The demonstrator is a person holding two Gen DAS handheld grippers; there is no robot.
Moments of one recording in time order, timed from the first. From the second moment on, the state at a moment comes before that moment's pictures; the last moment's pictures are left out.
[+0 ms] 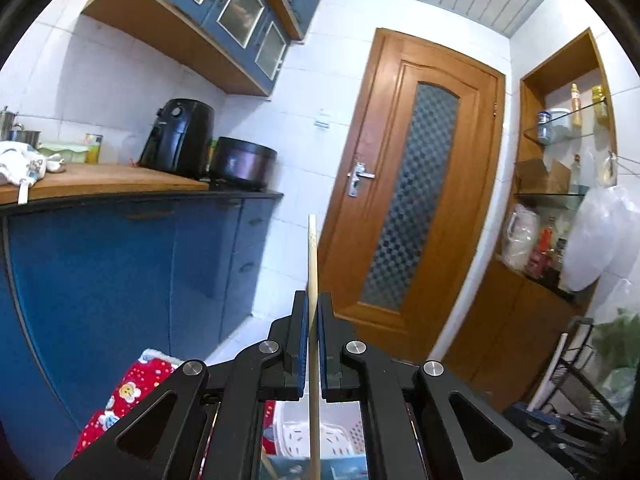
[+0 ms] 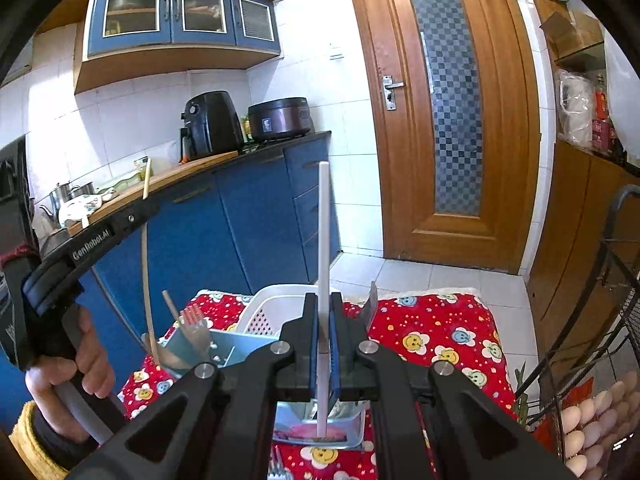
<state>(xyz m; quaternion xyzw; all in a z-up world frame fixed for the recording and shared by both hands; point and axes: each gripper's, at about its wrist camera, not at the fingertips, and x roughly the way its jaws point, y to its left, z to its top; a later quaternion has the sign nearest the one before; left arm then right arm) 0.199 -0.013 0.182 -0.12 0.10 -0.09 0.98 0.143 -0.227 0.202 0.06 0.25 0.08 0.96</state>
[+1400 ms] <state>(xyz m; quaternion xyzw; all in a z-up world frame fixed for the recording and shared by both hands) 0.193 -0.030 0.141 -0.09 0.14 -0.12 0.98 0.161 -0.207 0.185 0.05 0.25 0.09 0.96</state>
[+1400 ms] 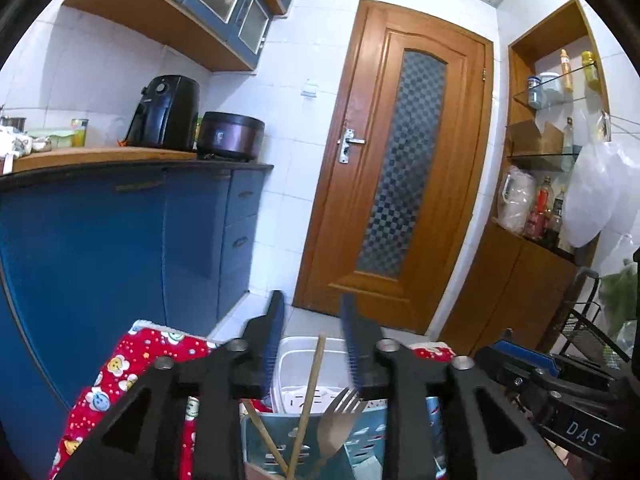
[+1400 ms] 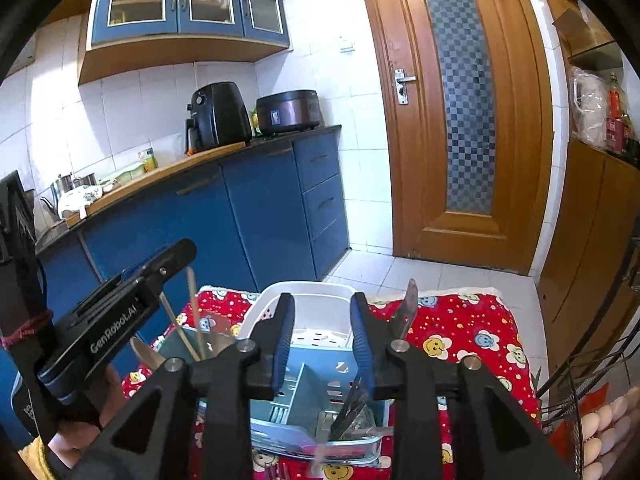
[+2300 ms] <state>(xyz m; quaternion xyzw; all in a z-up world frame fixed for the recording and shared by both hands) 0.110 -0.019 0.144 -0.07 0.19 -0.15 0.97 0.068 -0.231 0.185 0.10 0.25 0.10 0.96</state>
